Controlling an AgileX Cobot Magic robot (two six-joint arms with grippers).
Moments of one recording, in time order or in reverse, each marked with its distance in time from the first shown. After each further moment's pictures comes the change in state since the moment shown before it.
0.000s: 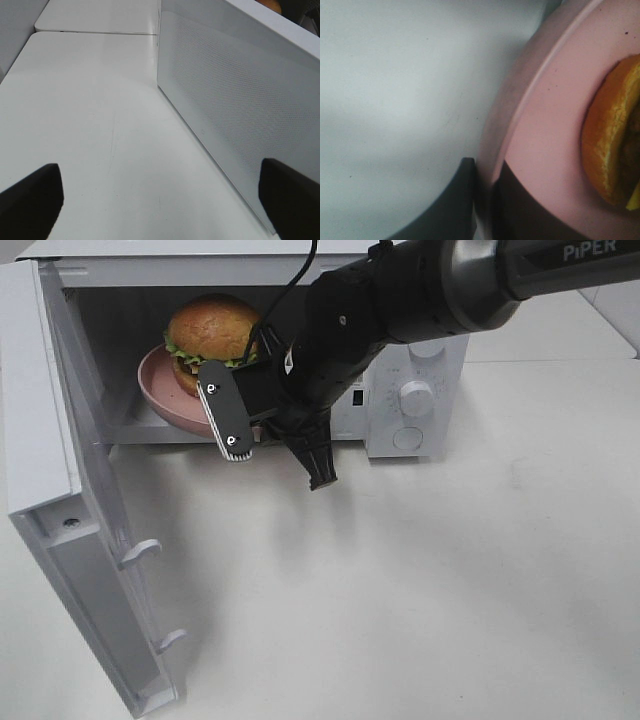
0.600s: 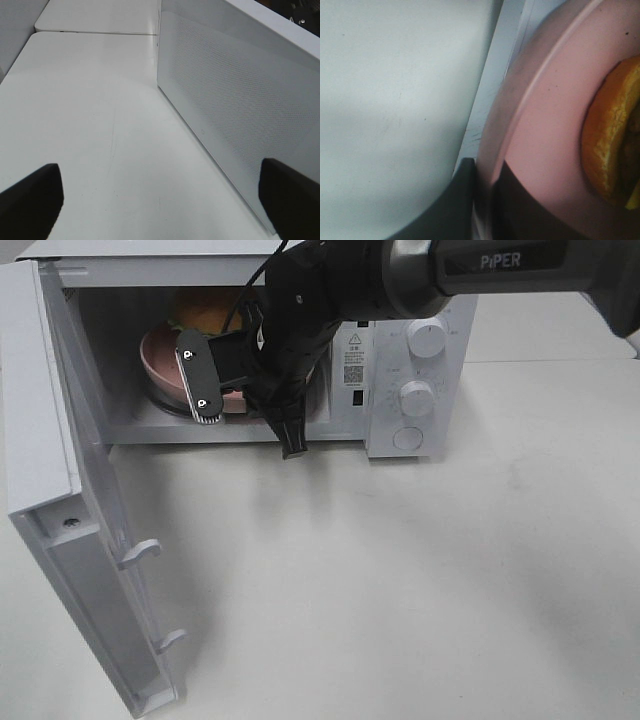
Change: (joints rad) left arm 0.000 0.000 0.000 0.000 0.000 0.000; right arm 0.000 0.154 -0.290 -0.105 0.136 0.157
